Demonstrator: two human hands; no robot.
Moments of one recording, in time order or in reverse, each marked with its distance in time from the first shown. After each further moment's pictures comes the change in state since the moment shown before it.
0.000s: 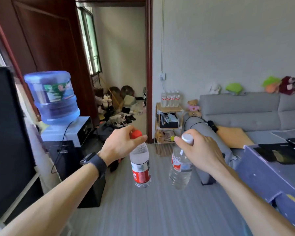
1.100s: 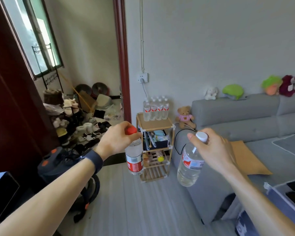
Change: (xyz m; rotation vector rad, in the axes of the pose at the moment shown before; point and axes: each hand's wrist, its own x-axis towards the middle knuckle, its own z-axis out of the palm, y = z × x) left_hand 0.607 -0.079 0.130 -0.056 -0.100 0.082; right_hand 0.520 0.181 0.137 0.021 0.165 0.267
